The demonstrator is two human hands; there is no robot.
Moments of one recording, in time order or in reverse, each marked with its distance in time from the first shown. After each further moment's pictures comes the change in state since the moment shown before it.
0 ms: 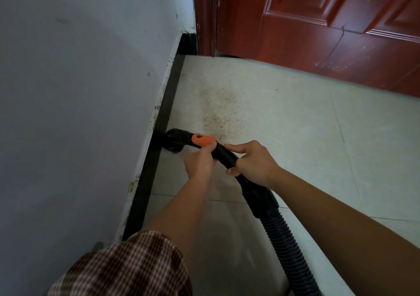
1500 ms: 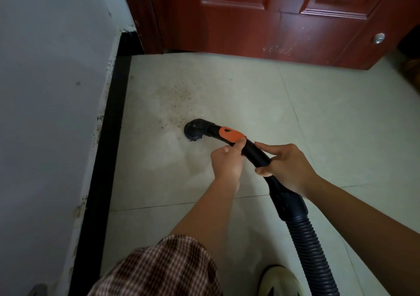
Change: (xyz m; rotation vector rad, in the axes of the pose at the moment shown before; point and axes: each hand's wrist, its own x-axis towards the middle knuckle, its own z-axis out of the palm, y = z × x) left_hand -0.064 -0.076 0.115 0.228 -0.281 -0.063; right_hand -0.063 0.097 -0.092 0.118 0.289 0.203
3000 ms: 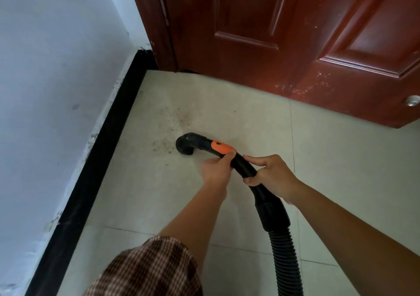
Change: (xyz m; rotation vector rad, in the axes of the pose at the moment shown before) left_hand 0.045 0.060 0.088 -0.026 0.247 -0.017; right_hand 0.127 -0.031 -0.082 0.042 -0.317 -0.036
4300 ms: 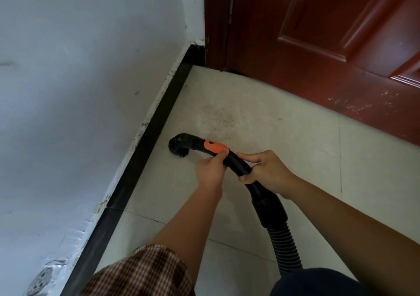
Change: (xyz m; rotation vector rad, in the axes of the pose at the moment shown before) left_hand 0.030 0.037 -0.120 -0.312 0.100 0.040; right_hand 0.035 -0.070 0.107 -0.136 -0.172 -0.084
